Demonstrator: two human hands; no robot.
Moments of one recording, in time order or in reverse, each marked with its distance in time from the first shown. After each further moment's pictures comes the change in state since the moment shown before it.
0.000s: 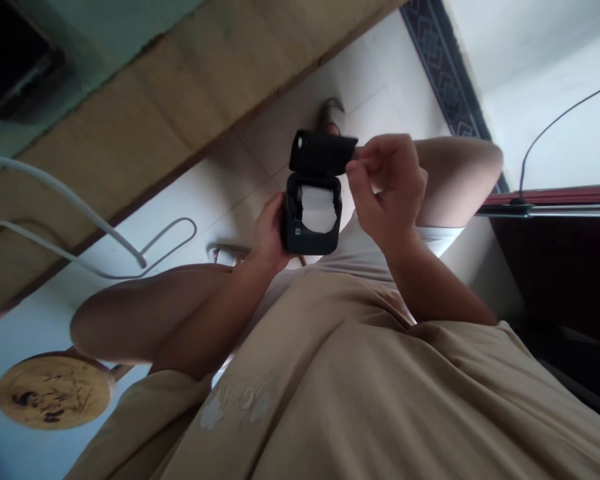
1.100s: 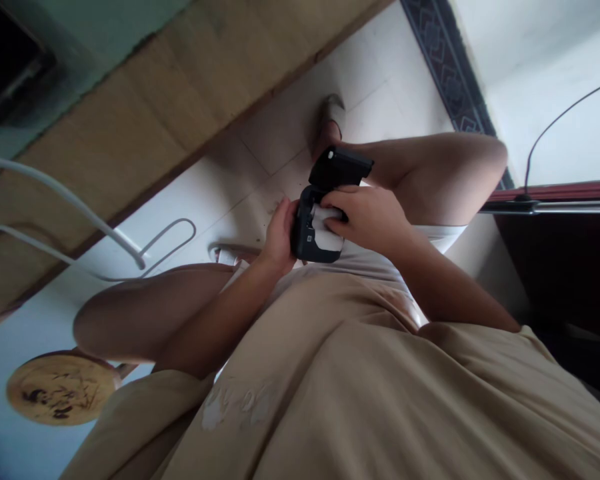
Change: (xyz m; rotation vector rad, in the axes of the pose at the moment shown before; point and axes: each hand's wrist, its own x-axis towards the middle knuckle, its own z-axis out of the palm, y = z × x) left_hand 0.000 -0.013 0.003 0.048 0.035 -0.114; right_hand 0.006 -0.006 -0.013 -0.736 -0.830 -0.020
